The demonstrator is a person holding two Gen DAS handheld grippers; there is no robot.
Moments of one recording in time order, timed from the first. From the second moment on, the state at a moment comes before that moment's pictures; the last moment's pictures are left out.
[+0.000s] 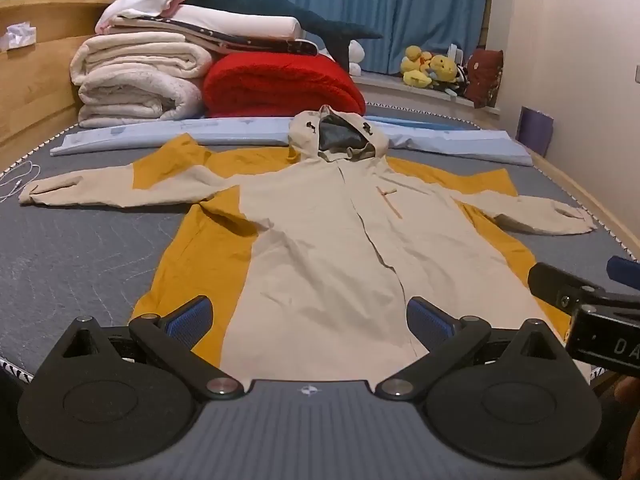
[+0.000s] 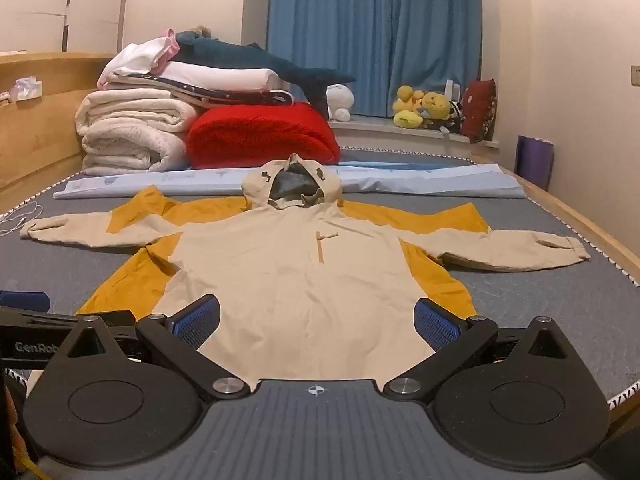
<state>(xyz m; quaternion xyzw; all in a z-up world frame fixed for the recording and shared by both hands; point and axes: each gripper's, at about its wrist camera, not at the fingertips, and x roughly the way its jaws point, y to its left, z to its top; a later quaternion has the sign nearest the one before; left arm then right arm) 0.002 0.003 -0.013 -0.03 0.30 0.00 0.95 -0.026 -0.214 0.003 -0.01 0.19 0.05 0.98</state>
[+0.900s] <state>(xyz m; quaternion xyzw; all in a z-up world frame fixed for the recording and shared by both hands) 0.008 0.006 -0.021 -0.03 0.34 0.02 0.94 -0.019 -0.208 -0.004 -0.02 0.22 0.07 0.97</state>
